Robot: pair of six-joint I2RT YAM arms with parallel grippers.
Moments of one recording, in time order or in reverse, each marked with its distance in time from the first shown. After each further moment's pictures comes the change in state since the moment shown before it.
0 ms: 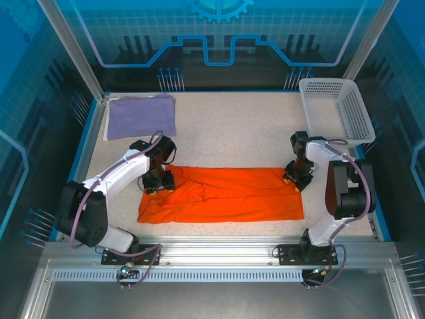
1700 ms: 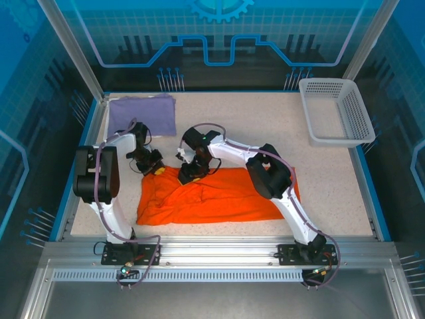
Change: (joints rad) left arm 0.400 0.422 0.123 0.350 0.338 0.019; right arm 0.770 0.718 0.920 0.085 -0.575 -0.682
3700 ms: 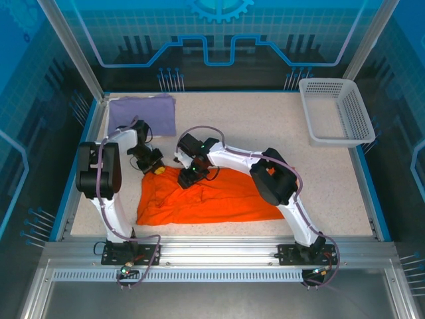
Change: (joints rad) left arm -0.002 0.061 0.088 -0.100 -0.008 0.027; right arm 0.072 -0.127 -0.148 0.119 0.228 -0.006
